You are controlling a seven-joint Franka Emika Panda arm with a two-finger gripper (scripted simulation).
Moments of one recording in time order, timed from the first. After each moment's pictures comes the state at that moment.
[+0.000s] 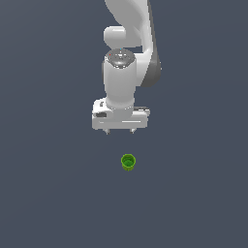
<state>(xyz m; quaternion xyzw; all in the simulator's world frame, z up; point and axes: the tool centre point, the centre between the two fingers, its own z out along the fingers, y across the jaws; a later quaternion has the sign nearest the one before) 0.011 -0.017 0.189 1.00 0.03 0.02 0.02</state>
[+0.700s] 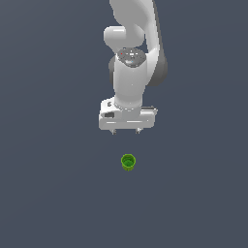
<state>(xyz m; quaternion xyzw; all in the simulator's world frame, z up) 0.014 0.007 0.191 1.00 0.04 0.03 0.02</state>
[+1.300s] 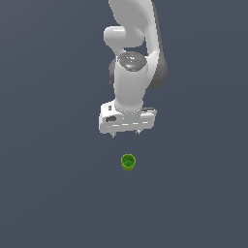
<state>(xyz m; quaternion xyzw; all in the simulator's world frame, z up) 0.019 0.008 0.185 1.00 0.08 0.02 0.02</state>
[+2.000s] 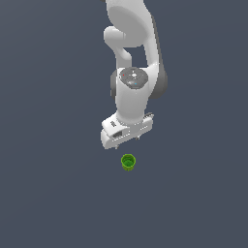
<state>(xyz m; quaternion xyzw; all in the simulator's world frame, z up) 0.040 0.013 0.159 0.97 0.24 0.01 0.02</state>
